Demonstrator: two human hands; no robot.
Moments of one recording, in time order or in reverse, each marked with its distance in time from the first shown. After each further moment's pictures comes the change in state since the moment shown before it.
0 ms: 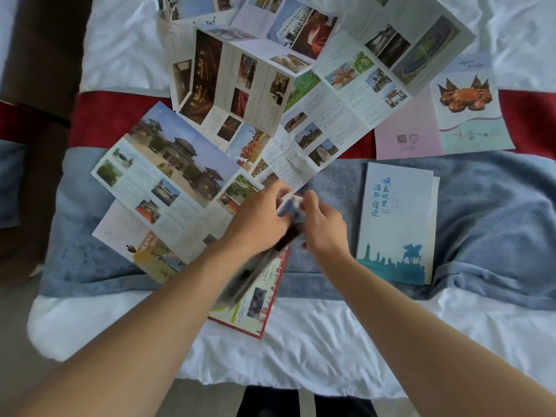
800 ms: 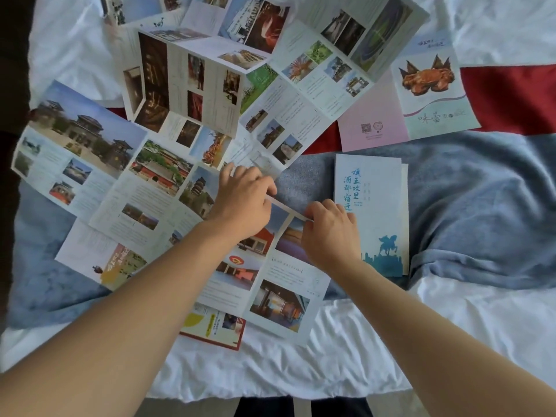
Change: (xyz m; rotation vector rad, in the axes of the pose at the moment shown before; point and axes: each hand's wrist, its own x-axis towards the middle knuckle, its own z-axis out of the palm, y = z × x) left_hand 0.045 0.020 0.021 0.558 0.025 0.251; right_hand 0.030 0.048 -0.057 -0.849 0.117 -0.391
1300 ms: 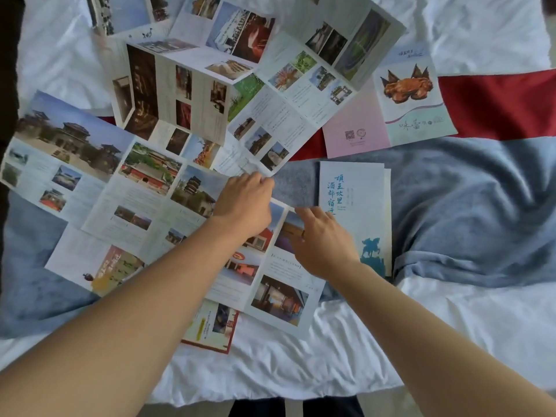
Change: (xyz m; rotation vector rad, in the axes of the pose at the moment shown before) left_hand 0.017 0.026 -0.005 0.143 -0.132 0.037; right_hand -0.005 0.013 -0.017 0.028 -0.169 -0.050
